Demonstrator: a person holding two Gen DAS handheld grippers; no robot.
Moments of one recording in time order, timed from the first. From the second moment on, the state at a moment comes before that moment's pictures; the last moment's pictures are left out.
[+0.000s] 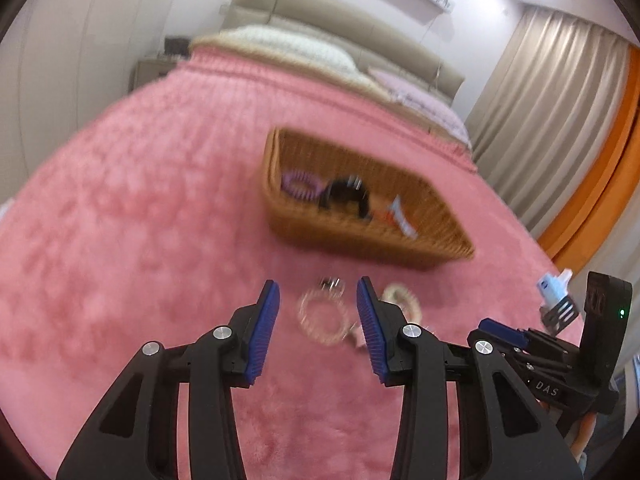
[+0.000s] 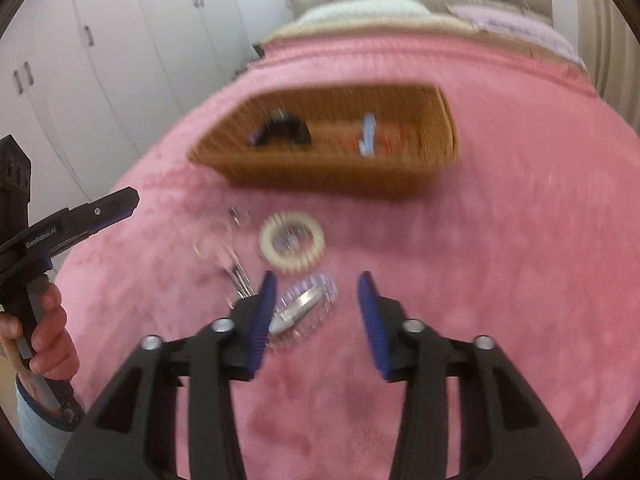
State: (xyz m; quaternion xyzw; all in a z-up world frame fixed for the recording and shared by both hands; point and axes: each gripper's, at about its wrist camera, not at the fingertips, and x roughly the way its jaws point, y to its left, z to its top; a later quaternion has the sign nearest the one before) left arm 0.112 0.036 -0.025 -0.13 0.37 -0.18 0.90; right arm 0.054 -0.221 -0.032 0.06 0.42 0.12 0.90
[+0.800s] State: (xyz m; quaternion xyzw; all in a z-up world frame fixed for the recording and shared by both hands) left arm 0.141 -0.006 -0.074 -0.03 0.42 -0.11 0.90; right arm 0.058 -0.185 -0.063 -0.04 0.41 0.10 0.90
